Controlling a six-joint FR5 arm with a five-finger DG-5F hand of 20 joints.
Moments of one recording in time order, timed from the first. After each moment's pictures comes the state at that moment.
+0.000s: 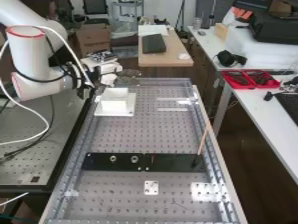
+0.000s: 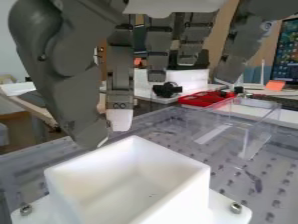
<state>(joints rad) 1.55 -1.85 -2.00 -2.68 -2.36 -0.93</state>
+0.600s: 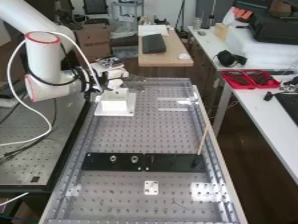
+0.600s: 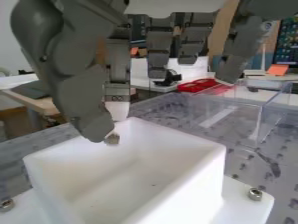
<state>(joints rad) 1.60 -1.91 -1.97 -2.69 -2.29 -0.92</state>
